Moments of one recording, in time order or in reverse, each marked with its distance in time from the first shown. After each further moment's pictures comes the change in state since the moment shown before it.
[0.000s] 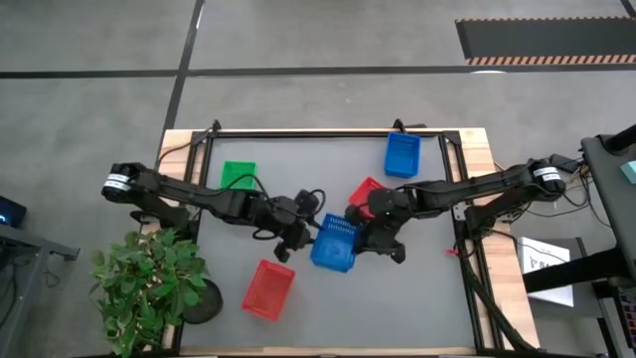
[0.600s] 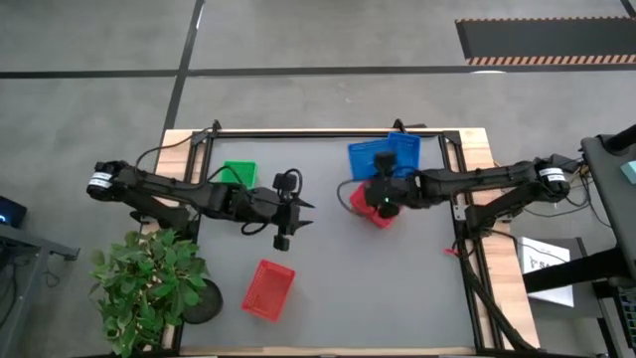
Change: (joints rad) left arm 0.000 -0.137 -0.030 -0.023 -0.225 -0.342; right arm -0.107 -0.037 -0.004 -0.294 1.003 0.333
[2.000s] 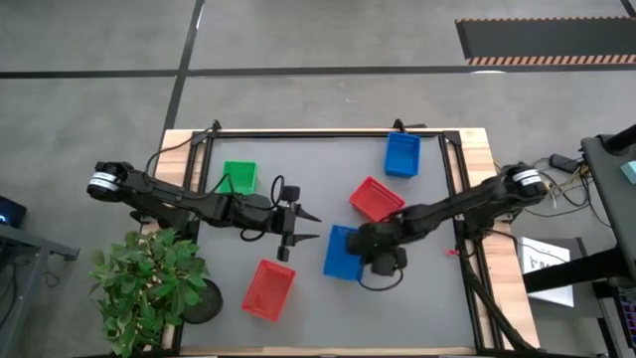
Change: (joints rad) left arm -0.014 0.001 -0.231 0.487 0.153 -0.025; right arm 0.236 0.218 -0.112 0.281 -0.814 -0.664
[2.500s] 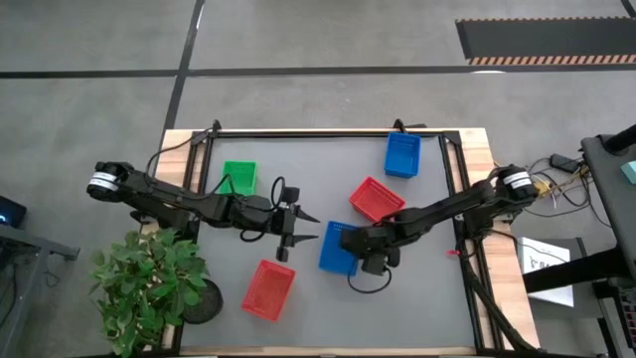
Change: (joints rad) left arm 0.000 0.000 -0.023 0.006 -0.001 0.000; right arm 0.005 0.066 0.048 -0.012 0.165 0.051
